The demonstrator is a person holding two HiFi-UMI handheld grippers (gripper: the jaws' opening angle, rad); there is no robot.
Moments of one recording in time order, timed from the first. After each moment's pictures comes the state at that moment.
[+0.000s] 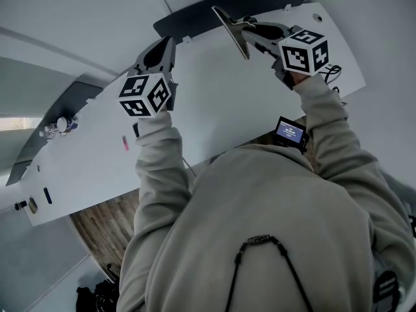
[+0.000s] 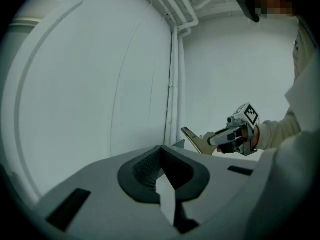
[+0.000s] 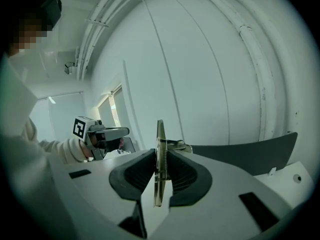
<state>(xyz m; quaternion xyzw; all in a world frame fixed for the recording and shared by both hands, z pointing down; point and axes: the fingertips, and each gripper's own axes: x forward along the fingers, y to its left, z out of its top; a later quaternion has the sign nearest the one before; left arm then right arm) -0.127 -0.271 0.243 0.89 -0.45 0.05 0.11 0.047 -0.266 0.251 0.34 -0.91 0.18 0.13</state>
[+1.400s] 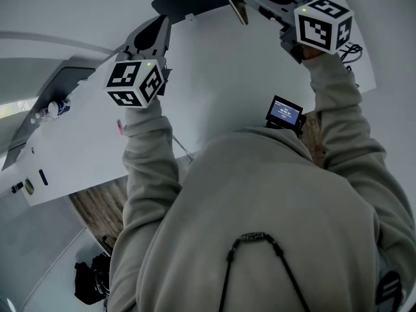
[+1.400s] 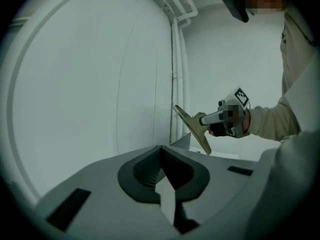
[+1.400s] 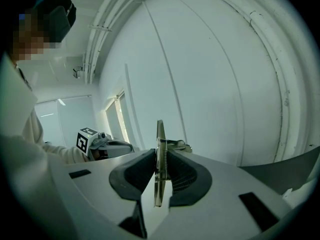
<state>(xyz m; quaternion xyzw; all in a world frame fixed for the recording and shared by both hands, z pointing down) -0.120 -0.268 0.288 0.89 -0.44 0.09 0.06 0.038 -0.289 0.249 0.30 -0.94 0.14 0.08</state>
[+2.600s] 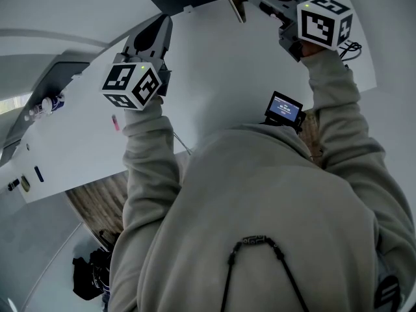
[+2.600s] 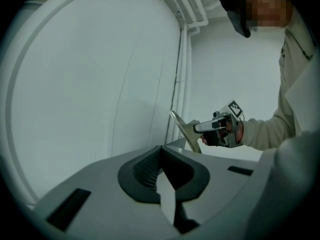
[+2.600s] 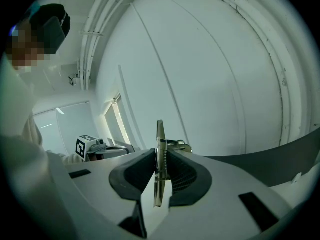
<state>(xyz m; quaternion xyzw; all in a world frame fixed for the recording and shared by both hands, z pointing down) -0.116 -0.256 0.289 0.90 -0.42 0.04 0.11 0.040 -0.292 0.254 0.30 -0.93 0.18 0.07</state>
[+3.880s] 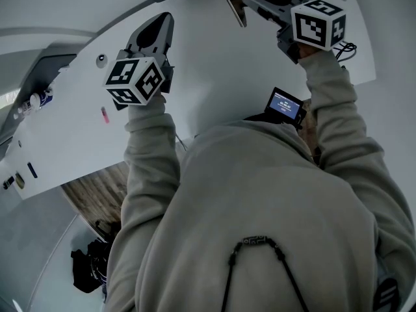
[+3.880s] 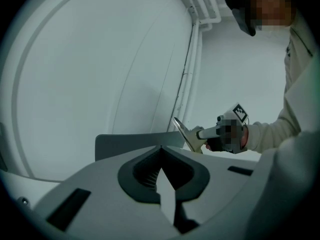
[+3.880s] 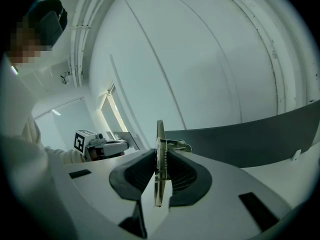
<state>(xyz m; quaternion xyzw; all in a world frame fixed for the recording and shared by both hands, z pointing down) -0.111 -0.265 0.354 0.88 -0.44 0.04 0.17 0.044 -0.296 0.335 0.30 -0.92 0.24 0.12</state>
